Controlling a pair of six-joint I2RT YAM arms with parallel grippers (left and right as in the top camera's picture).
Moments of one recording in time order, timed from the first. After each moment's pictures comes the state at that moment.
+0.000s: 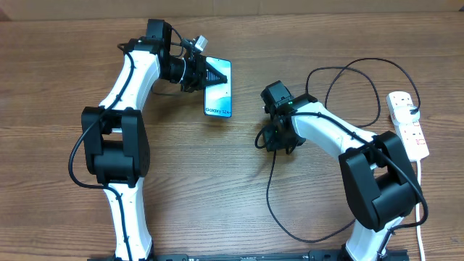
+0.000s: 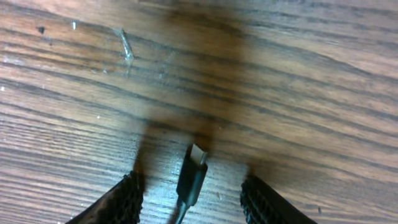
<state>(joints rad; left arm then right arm) -0.10 2.28 1.88 -0.92 1.03 -0.15 0.46 1.94 1.23 -0.77 -0.01 0.25</state>
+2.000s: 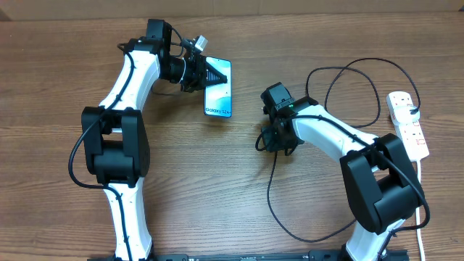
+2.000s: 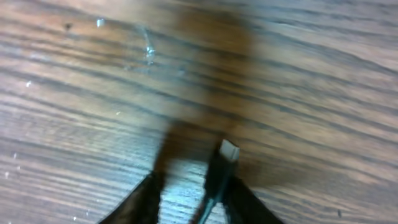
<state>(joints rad) -0.10 2.28 1.88 -0.92 1.03 -0.15 0.46 1.92 1.20 -0.74 -0.03 0.25</state>
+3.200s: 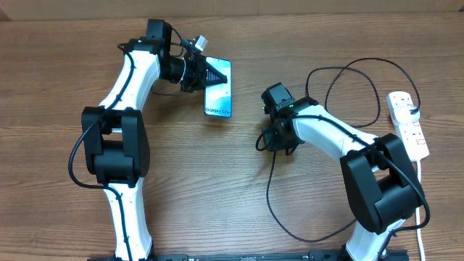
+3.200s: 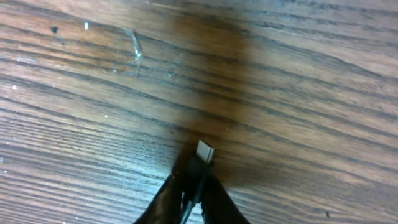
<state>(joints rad) -0.10 2.28 1.88 -0.92 1.03 -0.15 0.46 1.92 1.20 -0.73 -0.02 0.25</state>
